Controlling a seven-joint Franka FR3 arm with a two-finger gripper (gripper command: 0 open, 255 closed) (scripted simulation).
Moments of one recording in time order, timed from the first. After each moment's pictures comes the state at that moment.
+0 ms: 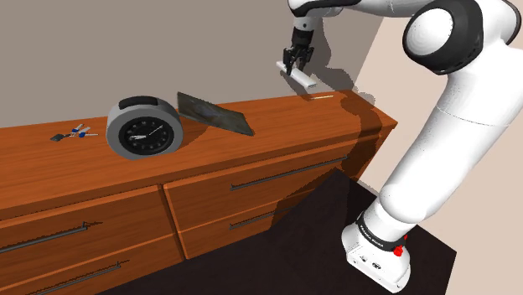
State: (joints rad) arm -0.14 0.14 -0.18 -1.66 0.01 1.80 -0.17
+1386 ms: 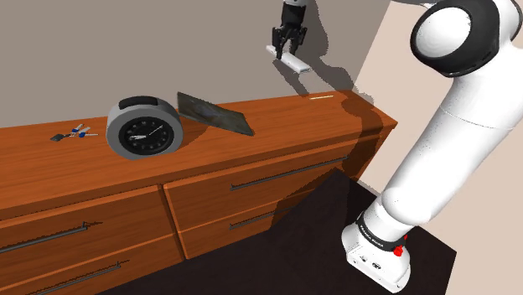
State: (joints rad) arm -0.06 0.10 -0.13 -1.51 0.00 1.62 -0.04
